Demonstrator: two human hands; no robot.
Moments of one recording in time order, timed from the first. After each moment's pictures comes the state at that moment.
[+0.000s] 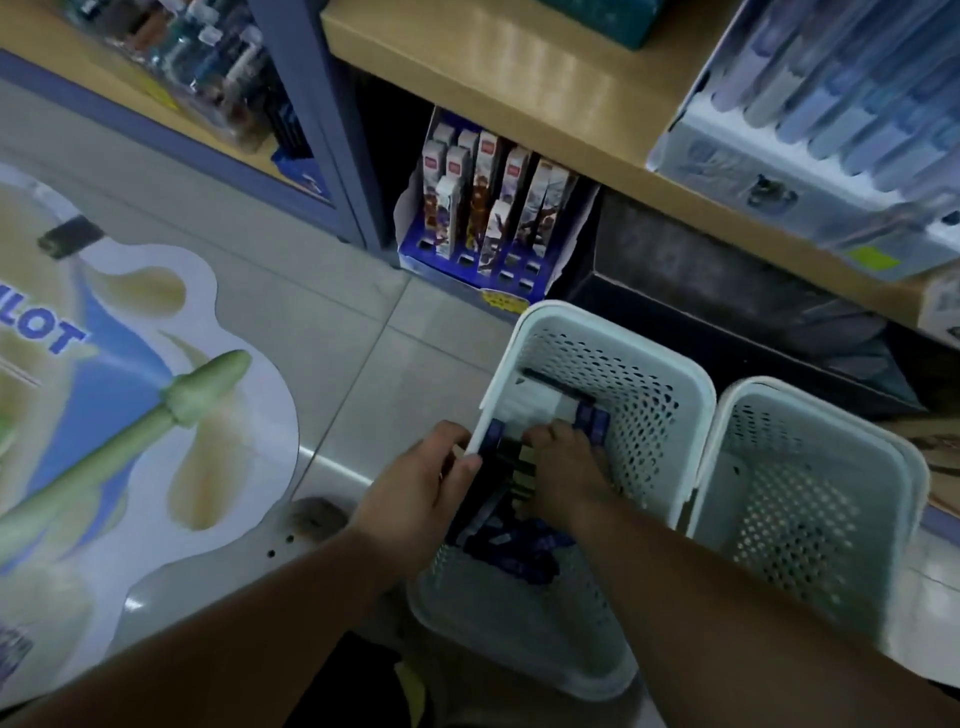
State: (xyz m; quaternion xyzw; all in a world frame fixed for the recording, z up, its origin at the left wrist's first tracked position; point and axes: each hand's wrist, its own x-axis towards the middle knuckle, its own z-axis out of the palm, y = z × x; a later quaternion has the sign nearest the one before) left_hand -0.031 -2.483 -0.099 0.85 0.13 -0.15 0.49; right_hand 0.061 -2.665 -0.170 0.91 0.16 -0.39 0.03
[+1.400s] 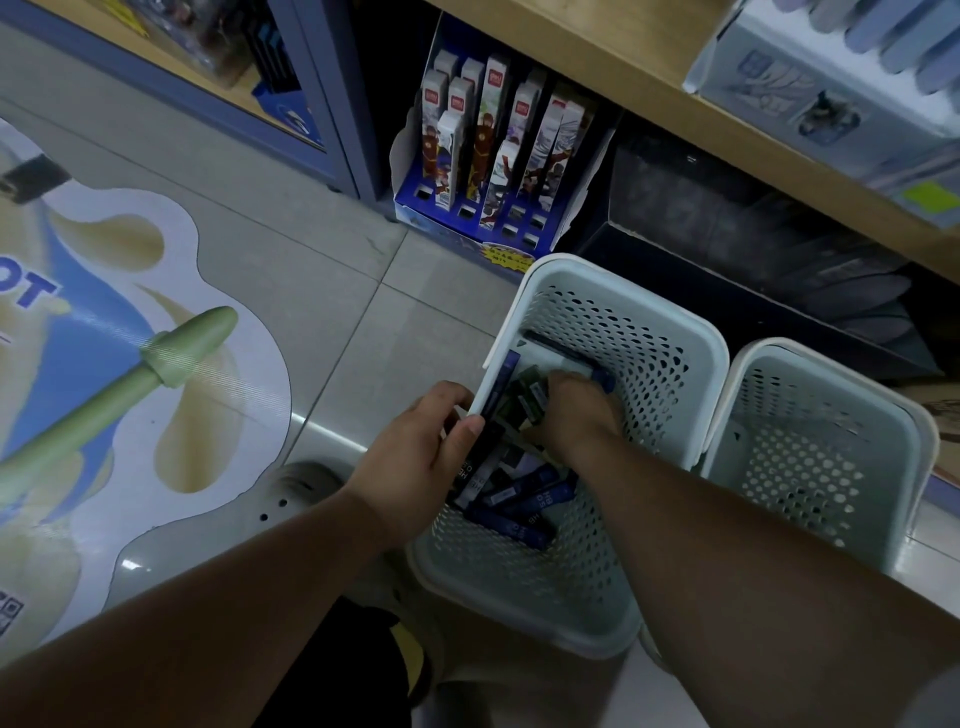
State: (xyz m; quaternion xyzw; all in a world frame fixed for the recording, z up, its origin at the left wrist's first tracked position) left_hand -0.034 -2.483 -0.109 0.82 0.13 -0.14 0.54; right_hand 0.086 -2.659 -0.182 0.93 0.09 -0.36 0.04
